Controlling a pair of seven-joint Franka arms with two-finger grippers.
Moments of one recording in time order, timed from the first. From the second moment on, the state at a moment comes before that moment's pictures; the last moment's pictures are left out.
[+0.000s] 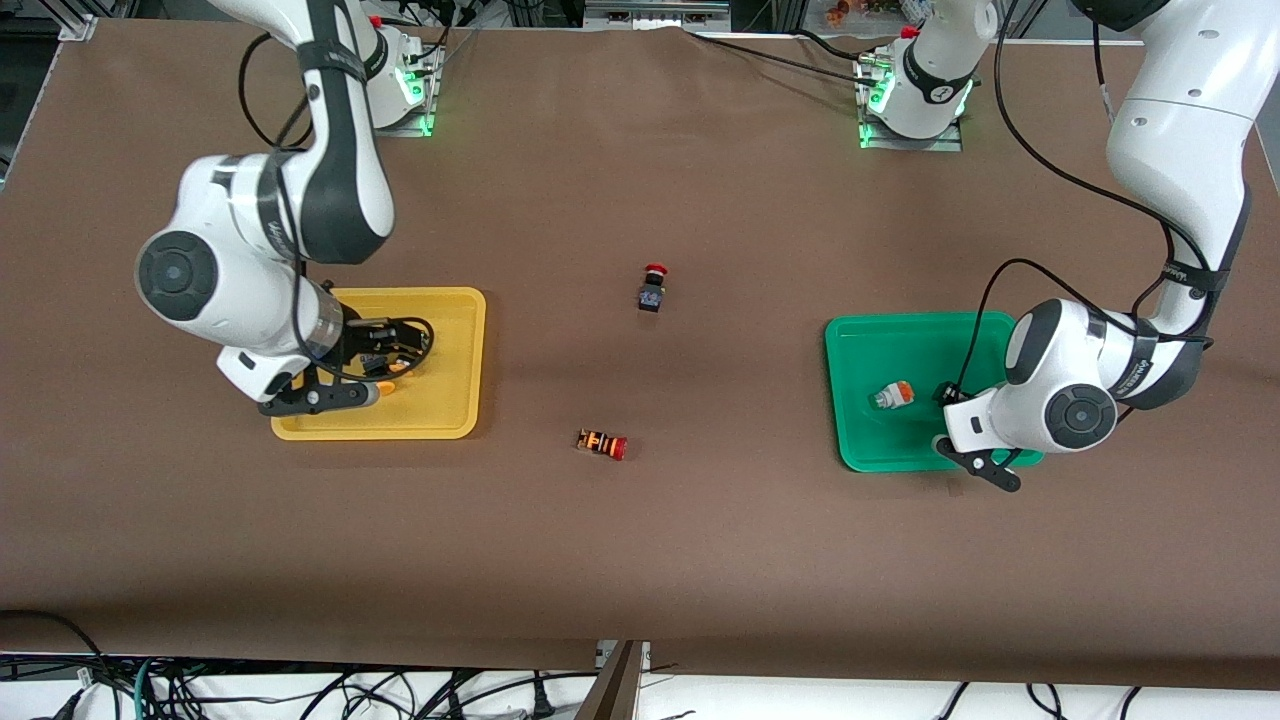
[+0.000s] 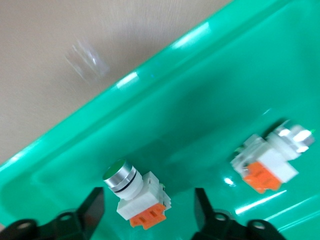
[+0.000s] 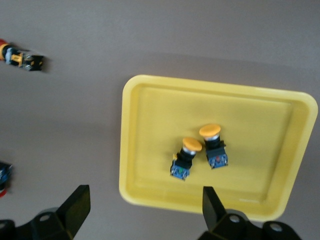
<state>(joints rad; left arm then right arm) 0.32 0.72 -0.45 -1.59 0.41 1.99 0.23 0.97 0.50 -0.88 -1.59 0.47 1.75 -0.12</state>
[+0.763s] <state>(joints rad) 0.20 0.28 -0.40 -1.42 0.16 1.61 0.03 0.80 0.35 -0.71 -1.56 0.32 1.69 -0.05</state>
